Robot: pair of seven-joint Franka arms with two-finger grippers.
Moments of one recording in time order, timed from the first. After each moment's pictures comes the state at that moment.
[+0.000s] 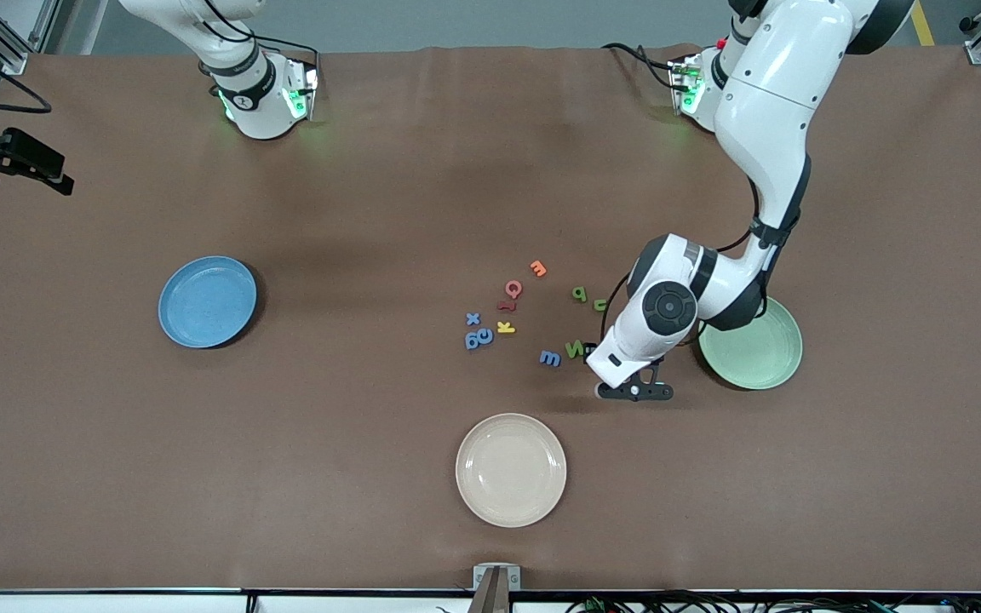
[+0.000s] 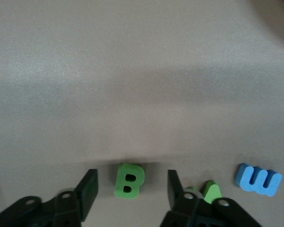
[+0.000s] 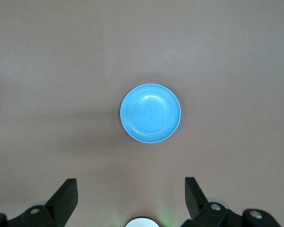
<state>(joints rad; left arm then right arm) -0.41 0.71 -0.07 -1.67 0.01 2.37 -0.42 -0.01 -0.10 -0.04 -1.63 0.01 1.46 -0.01</state>
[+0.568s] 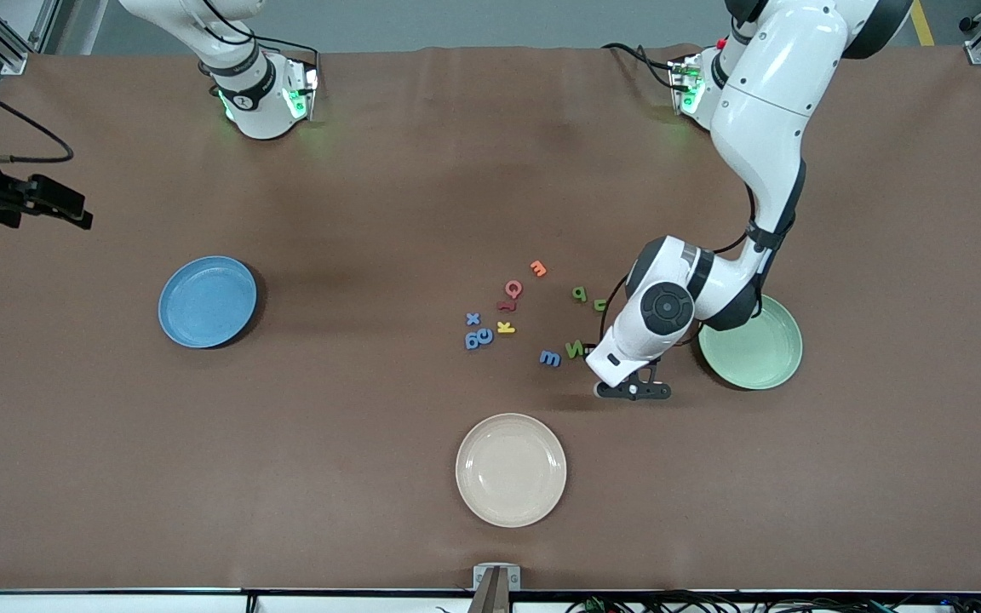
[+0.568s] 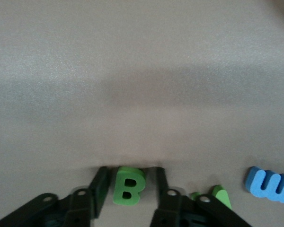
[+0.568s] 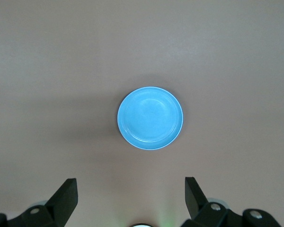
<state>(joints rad) -0.41 0.73 -0.07 -1.69 0.01 2.40 -0.42 -0.01 0.01 -0.04 -1.63 0.00 1.52 -0.01</state>
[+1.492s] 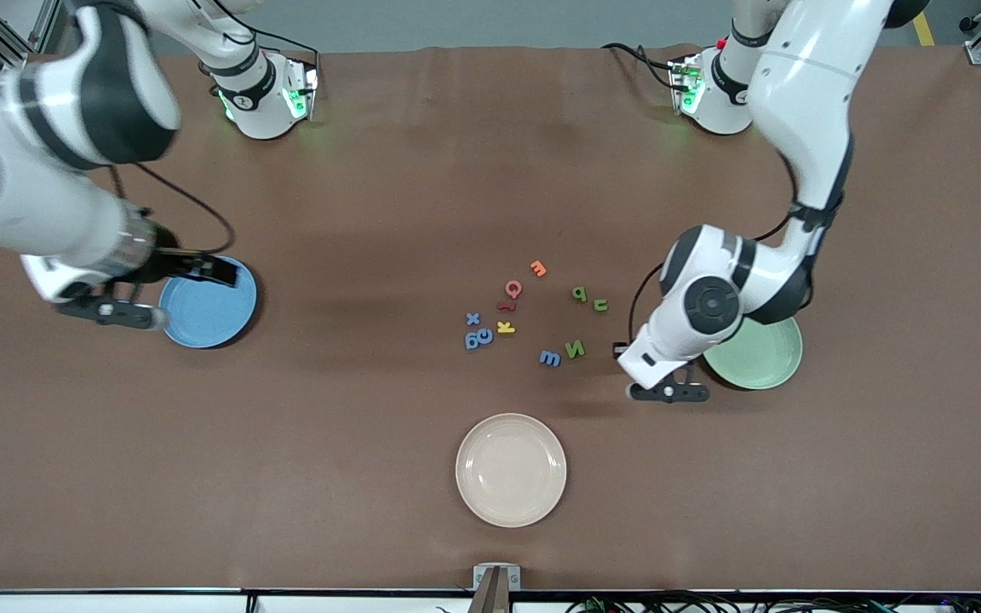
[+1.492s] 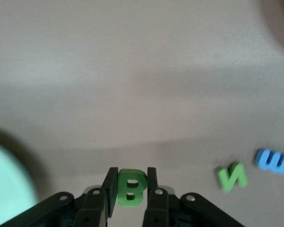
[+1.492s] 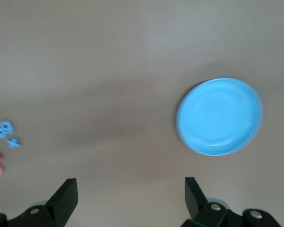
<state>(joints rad) -0.31 0.55 -0.07 -1.74 0.01 2.25 -0.31 0.28 0.15 -0.03 -1.74 0.09 1.77 0.45</state>
